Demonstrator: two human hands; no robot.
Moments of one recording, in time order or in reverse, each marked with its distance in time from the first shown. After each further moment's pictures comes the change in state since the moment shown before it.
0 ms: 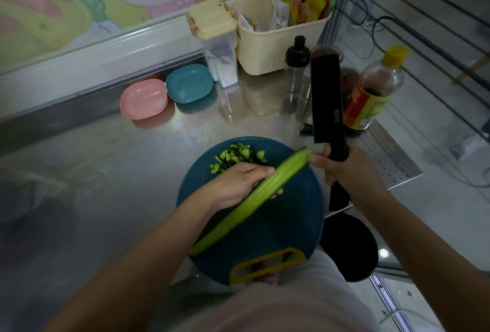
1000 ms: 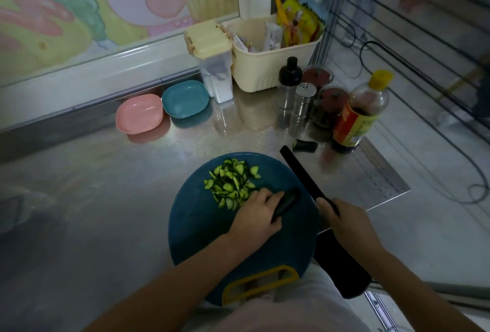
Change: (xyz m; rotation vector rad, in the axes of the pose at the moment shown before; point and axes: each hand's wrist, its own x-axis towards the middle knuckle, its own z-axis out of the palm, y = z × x) left_hand 0.025 -0.073 0.020 1.378 0.408 0.533; right_hand -0.020 0.073 -0.025 -0.807 -0.002 -0.049
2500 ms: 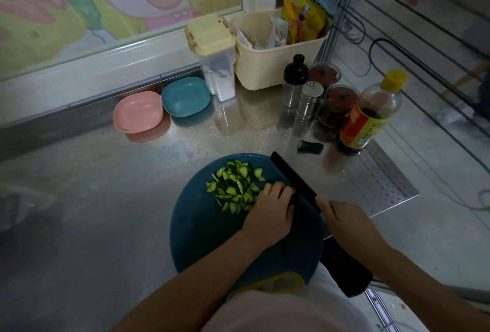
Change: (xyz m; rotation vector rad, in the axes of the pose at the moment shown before) left_hand 0.028 0.002 0.016 -0.057 0.066 0.029; right_hand 0.008 -0.033 -0.008 -0.144 -0.113 0.032
